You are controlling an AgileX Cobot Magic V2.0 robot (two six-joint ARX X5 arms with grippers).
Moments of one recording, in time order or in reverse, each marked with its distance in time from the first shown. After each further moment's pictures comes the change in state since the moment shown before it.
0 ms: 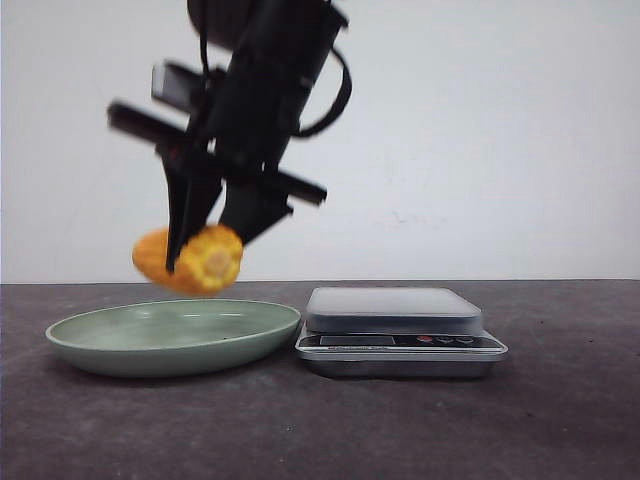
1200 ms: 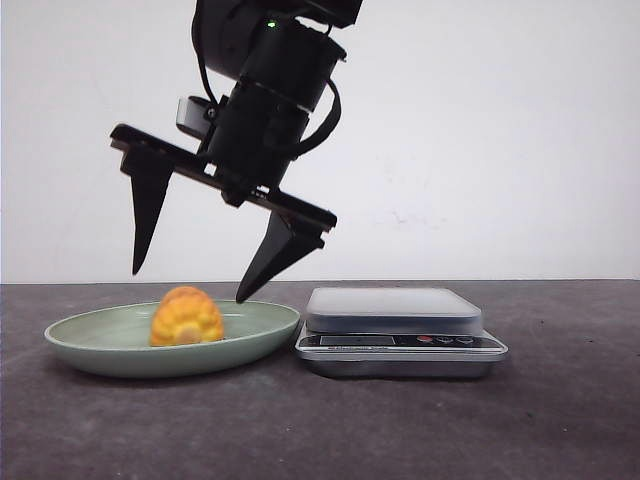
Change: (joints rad) left arm 0.000 0.000 0.000 0.000 0.093 -0.042; right arm -0.022 -0.004 0.000 0.042 0.004 0.236
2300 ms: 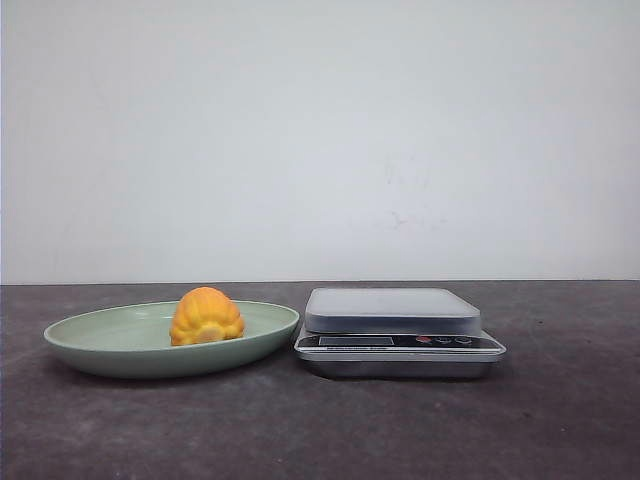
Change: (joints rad) left arm 0.000 0.000 -0.022 0.000 -0.063 0.040; right arm -0.003 -1.297 -0.360 0.124 0.338 -0.506
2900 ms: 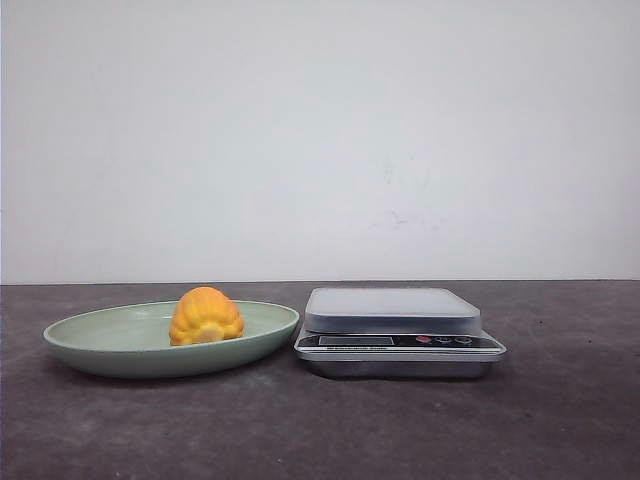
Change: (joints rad) left arm 0.000 0.000 -0.008 0.000 -0.003 -0.065; right arm 0.000 -0.208 -0.250 0.078 -0.016 0.013
